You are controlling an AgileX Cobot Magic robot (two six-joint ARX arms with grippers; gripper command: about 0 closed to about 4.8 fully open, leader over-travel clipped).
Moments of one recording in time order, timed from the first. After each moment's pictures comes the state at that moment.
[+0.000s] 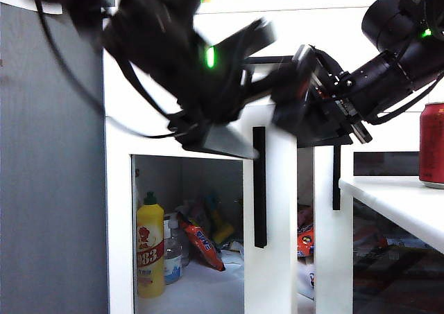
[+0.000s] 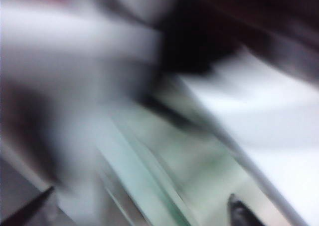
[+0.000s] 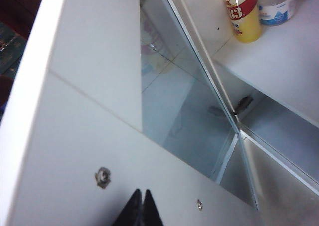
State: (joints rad) left arm -0.92 1.61 0.85 0.25 0.01 -0.18; right arm 0.28 1.63 0.93 0.00 -0.73 0.02
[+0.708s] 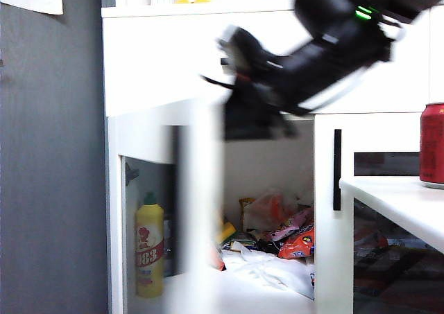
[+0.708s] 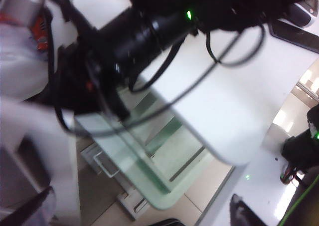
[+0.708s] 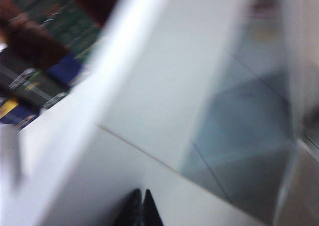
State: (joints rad) left arm -1.03 0.84 0.85 -0.49 0.00 -0.22; right arm 0.59 1.63 0.93 0.07 -0.66 0.11
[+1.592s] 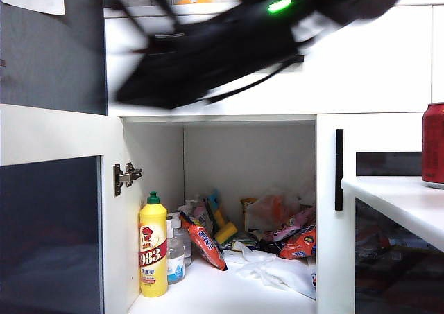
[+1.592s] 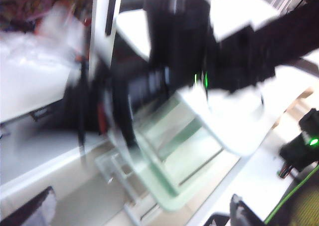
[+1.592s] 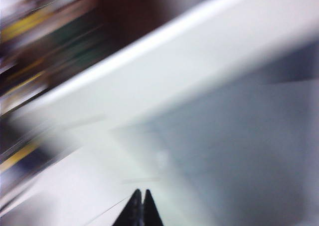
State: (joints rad) left arm -1.03 0.47 0.85 -0.76 -0.09 -0.26; right arm 0.82 1.70 0.92 0.50 -0.42 0.34
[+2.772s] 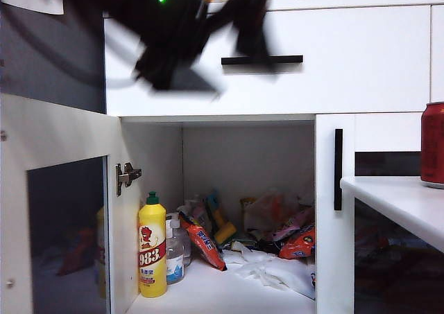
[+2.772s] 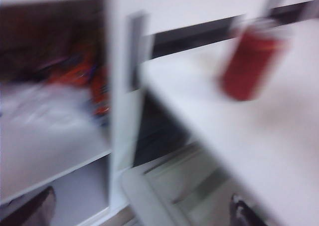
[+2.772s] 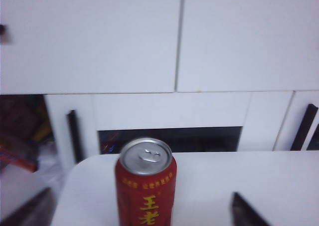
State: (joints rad) left arm -0.83 1.44 0.77 0.37 -0.03 -0.11; right arm 0.36 0.51 0.31 0.18 0.52 0.03
